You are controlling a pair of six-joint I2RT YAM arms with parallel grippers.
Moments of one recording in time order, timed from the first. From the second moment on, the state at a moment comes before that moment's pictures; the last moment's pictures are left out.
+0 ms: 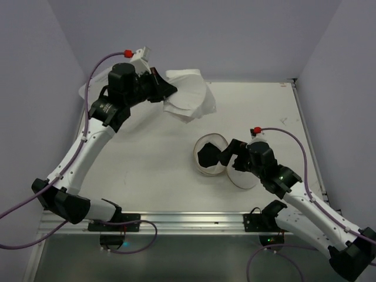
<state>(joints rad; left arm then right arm) -0.45 1.38 1.54 -0.43 0.27 -0.59 0.63 0.76 0.58 -0.40 0.11 0.80</state>
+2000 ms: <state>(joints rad) 0.25 2.16 1.57 -0.01 0.06 -0.87 0.62 0.80 0.58 -0.37 0.01 0.73</state>
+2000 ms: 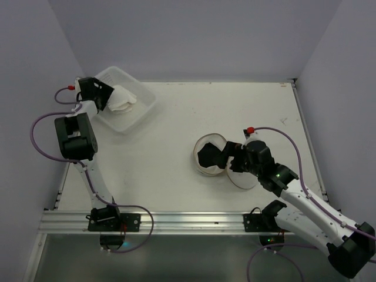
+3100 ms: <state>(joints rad) -0.39 1.39 1.25 -0.37 -0.01 -0.55 0.49 1.02 0.62 -0.39 0.16 0.79</state>
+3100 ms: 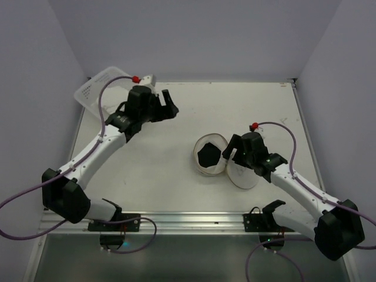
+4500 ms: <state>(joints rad) -1.01 1.98 1.51 -0.50 -0.19 -0.51 0.45 1.04 0.53 -0.28 0.06 0.82</state>
